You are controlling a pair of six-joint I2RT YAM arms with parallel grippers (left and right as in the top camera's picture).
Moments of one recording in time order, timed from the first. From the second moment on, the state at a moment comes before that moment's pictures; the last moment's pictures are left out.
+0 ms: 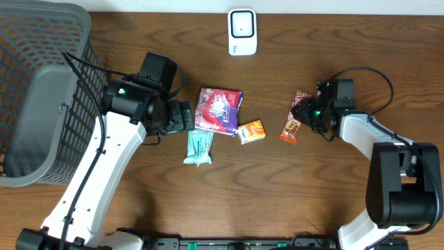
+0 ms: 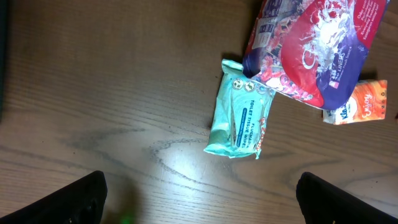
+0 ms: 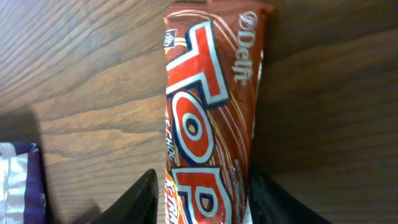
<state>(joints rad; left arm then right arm) -0.31 1.47 1.41 -1.28 -0.02 -0.49 0.03 1.81 0.90 -0.17 -0.32 0.50</state>
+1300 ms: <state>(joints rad) -0.31 1.47 1.41 -1.28 -0.02 -0.49 0.17 1.83 0.90 -0.12 -0.26 0.62</state>
